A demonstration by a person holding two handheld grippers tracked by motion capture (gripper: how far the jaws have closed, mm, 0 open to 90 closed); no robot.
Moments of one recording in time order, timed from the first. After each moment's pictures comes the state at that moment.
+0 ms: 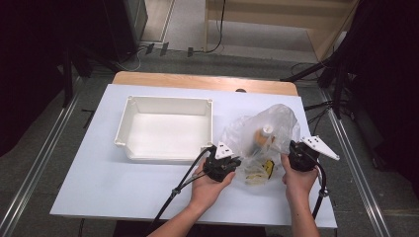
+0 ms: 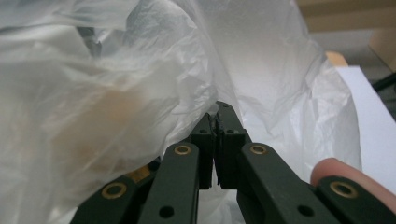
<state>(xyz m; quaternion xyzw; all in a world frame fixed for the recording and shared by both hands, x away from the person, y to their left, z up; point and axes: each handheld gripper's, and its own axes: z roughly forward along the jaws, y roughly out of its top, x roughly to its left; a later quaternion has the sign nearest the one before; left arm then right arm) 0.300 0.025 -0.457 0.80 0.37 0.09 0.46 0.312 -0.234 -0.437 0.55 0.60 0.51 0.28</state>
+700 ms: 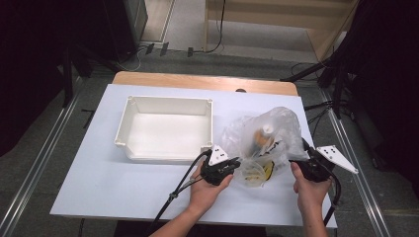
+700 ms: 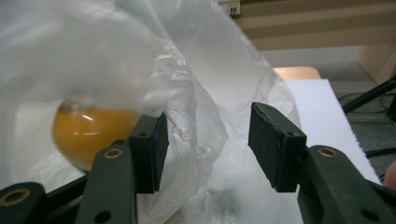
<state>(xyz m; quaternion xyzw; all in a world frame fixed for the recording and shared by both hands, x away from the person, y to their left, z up) 0.293 0.030 -0.468 0.78 0.35 0.10 0.51 0.277 -0.260 -0.426 0.54 0.58 0.53 0.30</state>
